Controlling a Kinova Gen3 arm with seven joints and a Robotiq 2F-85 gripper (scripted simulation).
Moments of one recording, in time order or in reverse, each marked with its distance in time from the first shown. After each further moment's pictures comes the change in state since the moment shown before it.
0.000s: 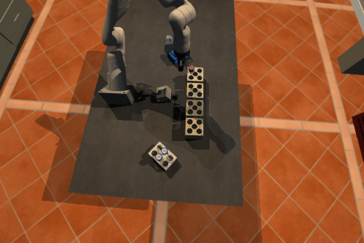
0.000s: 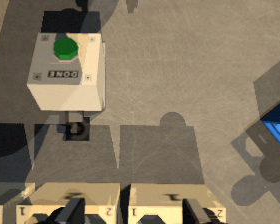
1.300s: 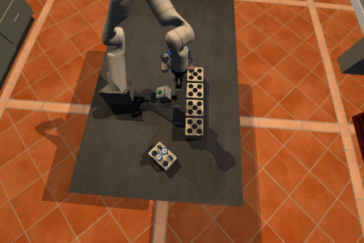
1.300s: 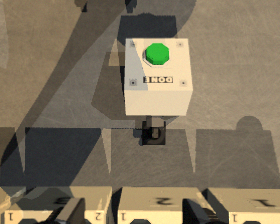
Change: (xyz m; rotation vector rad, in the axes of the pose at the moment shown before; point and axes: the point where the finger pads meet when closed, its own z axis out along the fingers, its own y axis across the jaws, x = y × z) arm 0.005 -0.099 0.001 -0.002 -0.002 0.005
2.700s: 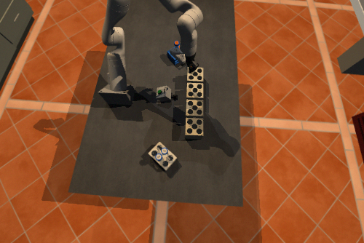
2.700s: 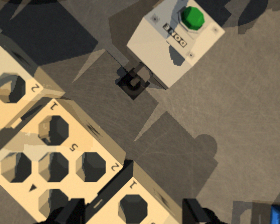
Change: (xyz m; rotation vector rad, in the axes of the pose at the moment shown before) arm -0.035 0.087 0.001 -0.008 -0.004 -0.775
